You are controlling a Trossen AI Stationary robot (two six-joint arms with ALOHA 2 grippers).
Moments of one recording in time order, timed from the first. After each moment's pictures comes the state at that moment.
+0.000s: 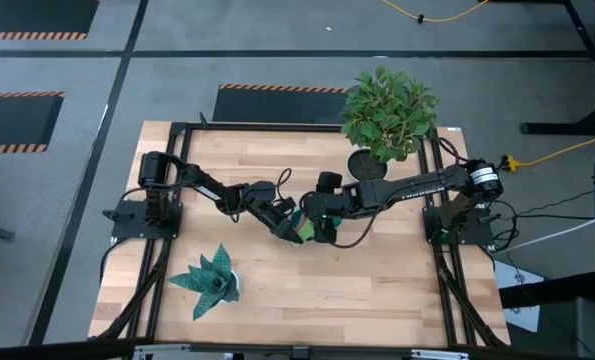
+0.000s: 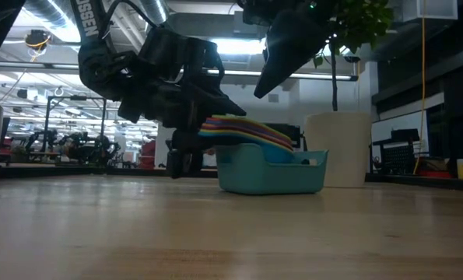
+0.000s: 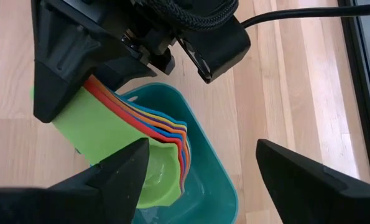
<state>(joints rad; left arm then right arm) 0.09 1.89 0.69 0.87 0.62 -1.12 0.13 1.73 1.37 -0.67 0.34 0.02</state>
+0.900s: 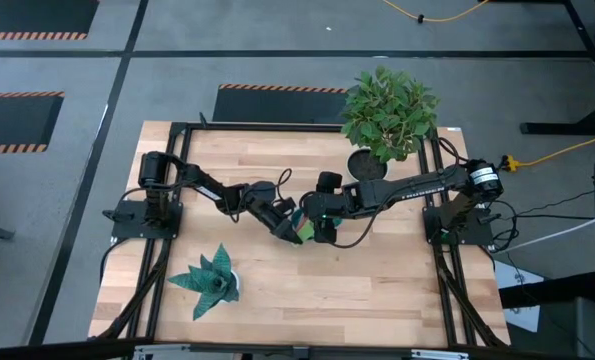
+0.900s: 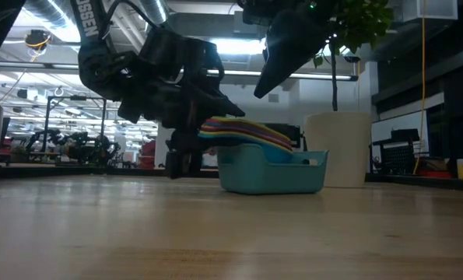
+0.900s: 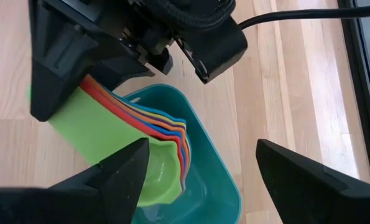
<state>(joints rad) 0.09 1.89 0.69 0.87 0.63 -1.12 0.13 1.73 1.37 -0.67 0.34 0.02</state>
